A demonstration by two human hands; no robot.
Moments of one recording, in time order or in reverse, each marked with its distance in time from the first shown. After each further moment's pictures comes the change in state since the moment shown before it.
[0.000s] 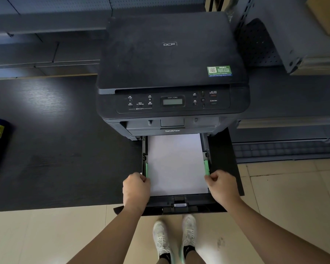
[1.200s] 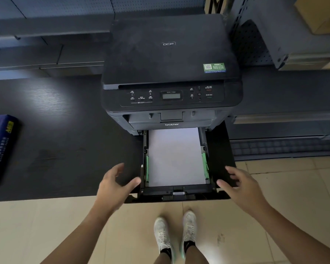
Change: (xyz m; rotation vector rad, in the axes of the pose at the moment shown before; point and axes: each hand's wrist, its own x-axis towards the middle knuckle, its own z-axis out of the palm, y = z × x) left_hand -0.027 -0.052 -0.068 -0.104 -0.017 0.203; right_hand -0.049 0.041 -0.067 0.151 -0.117 -0.050
